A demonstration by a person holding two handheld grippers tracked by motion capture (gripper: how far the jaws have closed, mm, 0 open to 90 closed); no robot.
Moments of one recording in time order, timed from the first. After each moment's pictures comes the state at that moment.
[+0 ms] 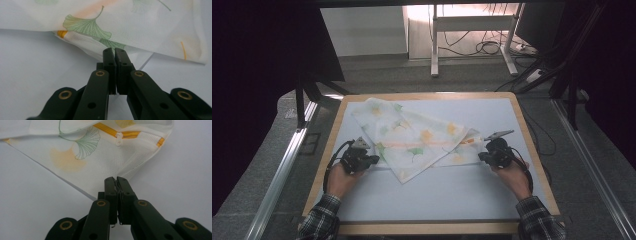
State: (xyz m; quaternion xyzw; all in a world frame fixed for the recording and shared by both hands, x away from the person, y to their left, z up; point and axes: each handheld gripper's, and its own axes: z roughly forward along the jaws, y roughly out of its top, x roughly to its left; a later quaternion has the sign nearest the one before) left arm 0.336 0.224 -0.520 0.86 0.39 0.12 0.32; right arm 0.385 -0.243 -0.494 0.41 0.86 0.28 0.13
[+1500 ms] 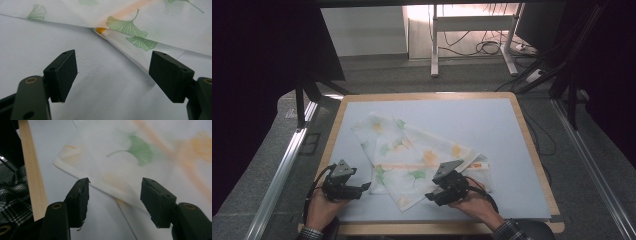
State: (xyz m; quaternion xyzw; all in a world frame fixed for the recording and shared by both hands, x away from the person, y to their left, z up) left arm 0.263 0.251 -0.527 0.83 0.41 0.16 0.35; right arm 0.294 -0.108 -0.506 0.19 0.92 0.35 0.04
